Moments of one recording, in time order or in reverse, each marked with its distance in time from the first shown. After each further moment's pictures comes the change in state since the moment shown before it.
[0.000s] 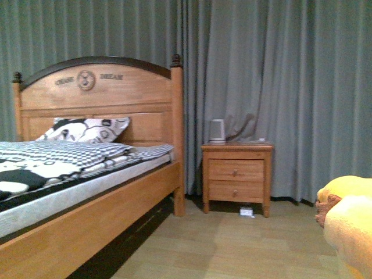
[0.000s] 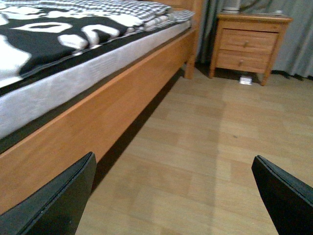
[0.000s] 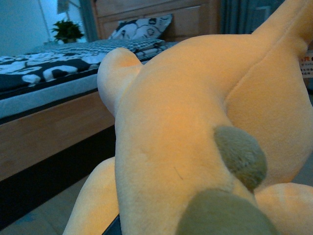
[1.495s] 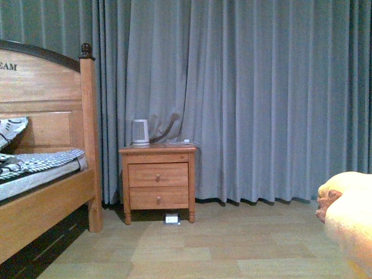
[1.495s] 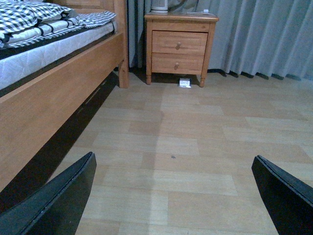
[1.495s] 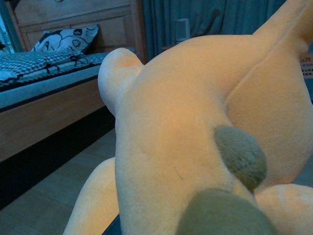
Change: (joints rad) left arm 0.000 0.000 0.000 0.000 0.000 0.000; right arm -0.002 -0.001 0.000 0.000 -0.001 -0.003
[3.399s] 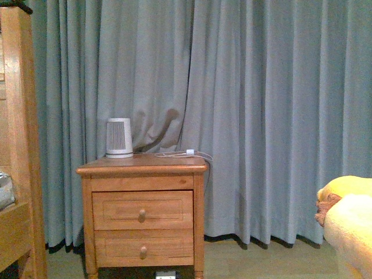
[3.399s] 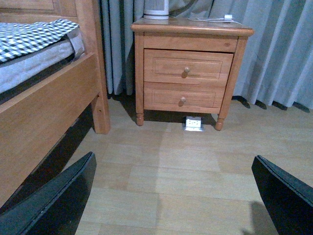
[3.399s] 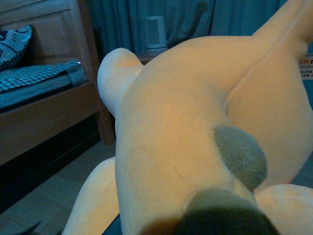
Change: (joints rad) left arm 0.000 0.000 0.000 0.000 0.001 0.000; right arm 0.000 0.000 0.000 0.000 -0.002 0.000
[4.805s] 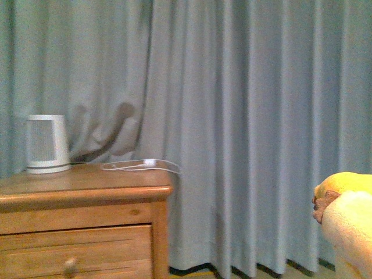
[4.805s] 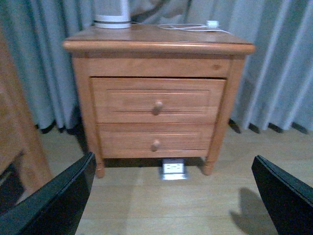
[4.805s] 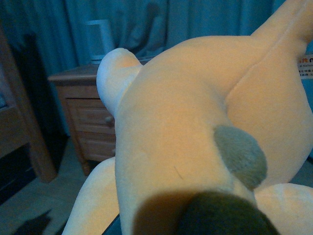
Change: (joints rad) left arm 0.001 0.000 0.000 0.000 -0.002 0.000; right arm 0.000 0.000 0.000 0.000 -0.005 0.000
